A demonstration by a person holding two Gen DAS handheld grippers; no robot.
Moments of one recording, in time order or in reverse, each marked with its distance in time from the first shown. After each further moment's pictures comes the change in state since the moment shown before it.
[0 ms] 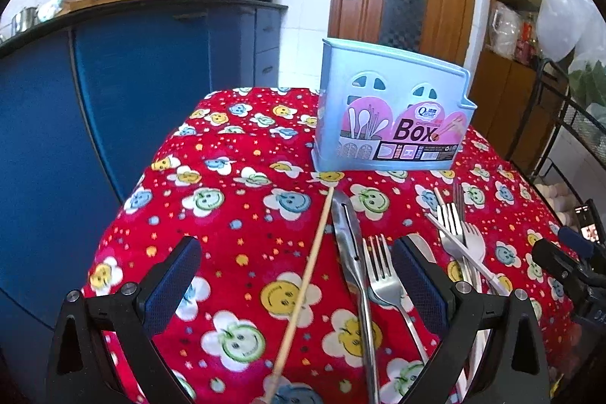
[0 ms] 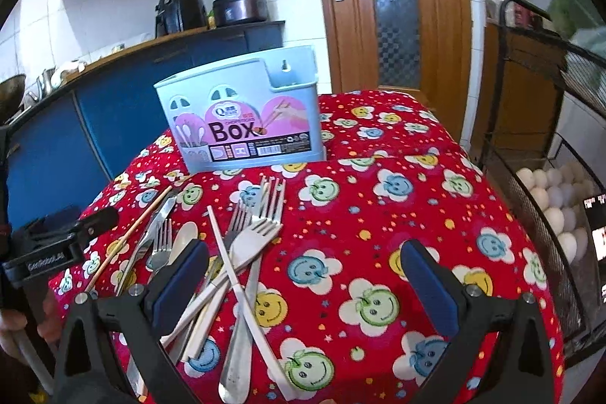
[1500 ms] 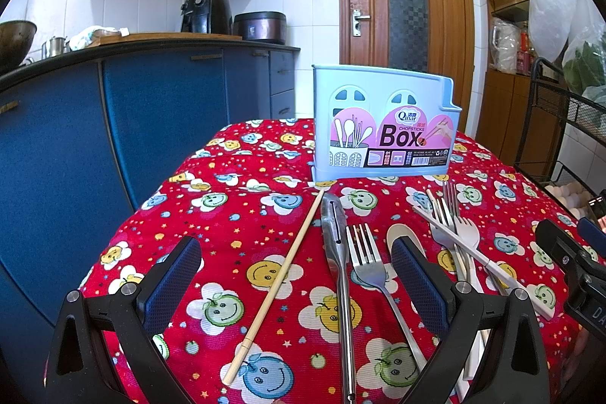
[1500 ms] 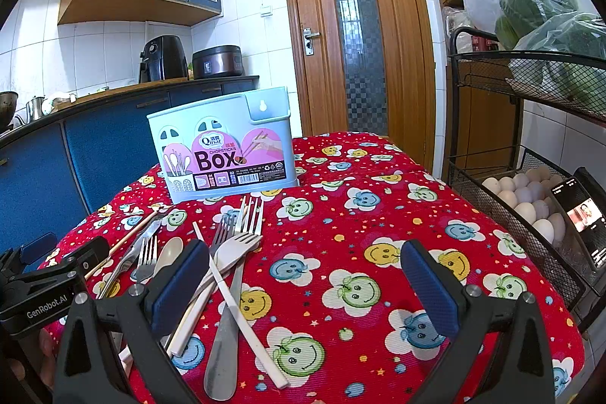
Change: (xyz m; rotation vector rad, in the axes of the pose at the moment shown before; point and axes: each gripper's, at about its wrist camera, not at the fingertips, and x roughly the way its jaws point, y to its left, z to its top) left arm -0.027 -0.027 -0.046 0.024 -0.203 0.098; right arm -0.022 0.002 -0.047 0.055 -0.258 -0.115
